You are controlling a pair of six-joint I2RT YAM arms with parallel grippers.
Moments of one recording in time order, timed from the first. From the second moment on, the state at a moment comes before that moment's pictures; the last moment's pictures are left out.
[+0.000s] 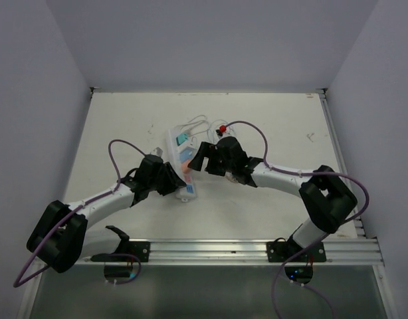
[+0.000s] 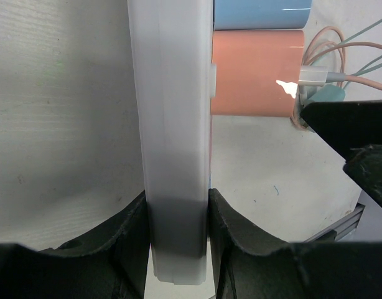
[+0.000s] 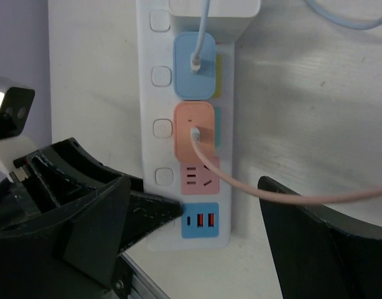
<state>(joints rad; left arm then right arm) -0.53 1.22 0.50 -0.09 0.13 -0.96 0.76 1.59 0.89 0.12 -0.09 0.87</state>
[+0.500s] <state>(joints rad) -0.53 1.22 0.49 -0.07 0.13 -0.96 0.79 1.80 1.03 0.16 -0.07 0.91</state>
